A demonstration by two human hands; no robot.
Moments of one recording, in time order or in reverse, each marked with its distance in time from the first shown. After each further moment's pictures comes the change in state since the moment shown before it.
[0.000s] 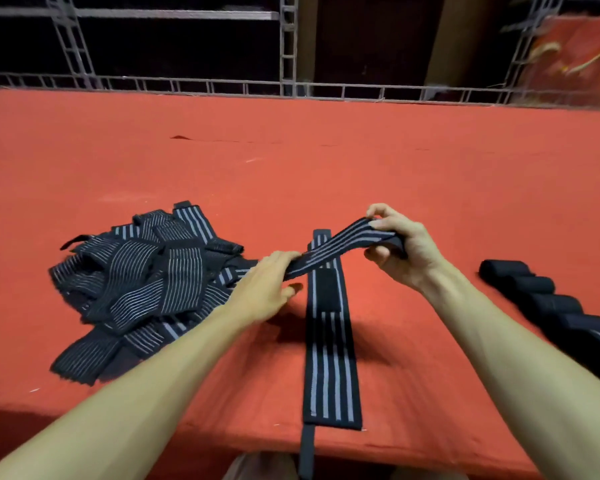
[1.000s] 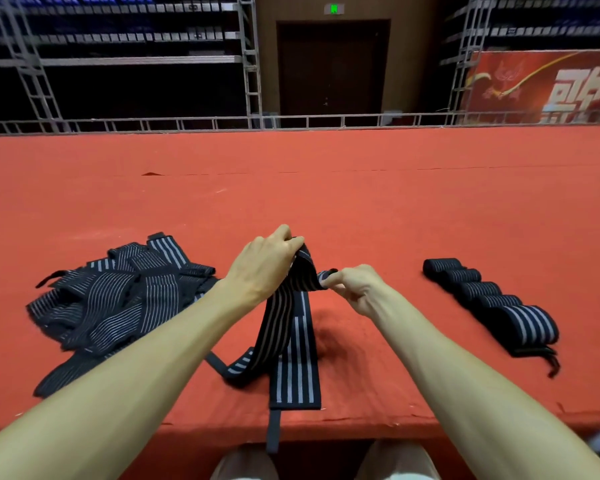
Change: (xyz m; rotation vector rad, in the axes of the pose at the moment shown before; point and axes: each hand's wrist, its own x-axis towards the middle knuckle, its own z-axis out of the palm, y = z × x) left_hand -0.002 0.126 -0.058 0.531 0.120 0.239; right_hand -0.046 0.019 -0.001 -0.217 0.519 0.248
